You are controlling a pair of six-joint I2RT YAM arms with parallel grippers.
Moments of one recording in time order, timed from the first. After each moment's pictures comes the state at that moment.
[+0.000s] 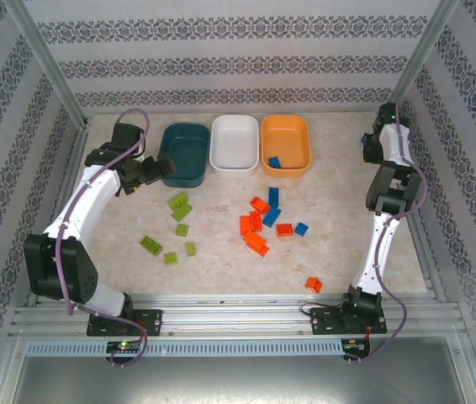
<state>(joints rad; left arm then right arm) -0.08 1.49 1.31 -0.86 0.12 -0.52 -0.30 2.59 2.35 -1.02 0.01 1.39</state>
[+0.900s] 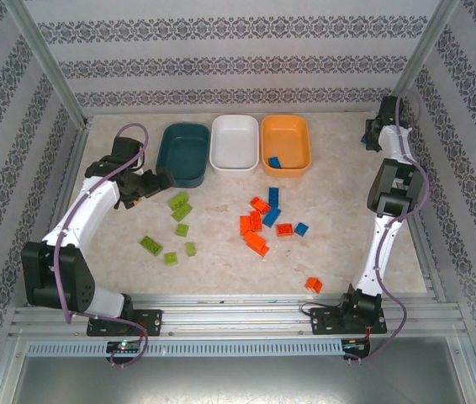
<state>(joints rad) -0.07 1.44 1.18 -0.85 0.15 -0.55 -0.30 2.54 2.26 -0.61 0.00 1.40</state>
